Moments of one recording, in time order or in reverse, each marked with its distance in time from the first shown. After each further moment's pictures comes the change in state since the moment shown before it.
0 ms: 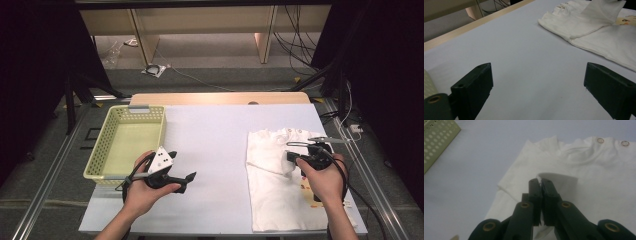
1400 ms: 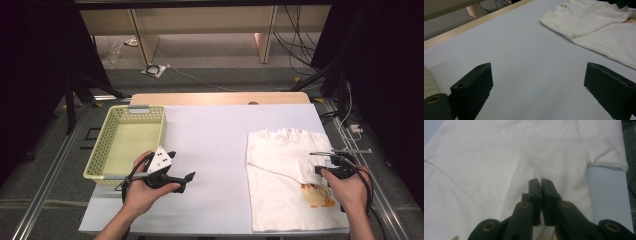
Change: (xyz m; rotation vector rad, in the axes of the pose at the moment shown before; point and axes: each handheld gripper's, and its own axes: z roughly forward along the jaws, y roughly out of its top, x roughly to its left) left arm 0.003 -0.002 0.000 0.010 0.007 -0.001; right arm -0.072 -0.035 -0.013 0.145 -0.204 0.074
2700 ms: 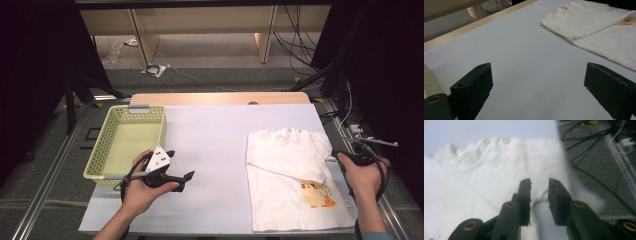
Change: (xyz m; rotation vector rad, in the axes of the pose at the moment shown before) left arm 0.003 0.001 -0.002 -0.010 0.002 -0.008; right arm -0.051 0.024 0.001 -0.164 -0.071 0.138
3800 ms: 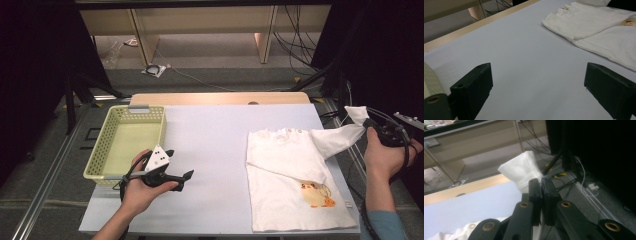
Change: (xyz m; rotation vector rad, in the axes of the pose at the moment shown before) left arm 0.002 0.001 -0.001 -0.004 0.002 -0.005; right arm -0.023 0.057 -0.046 -0.427 -0.150 0.117
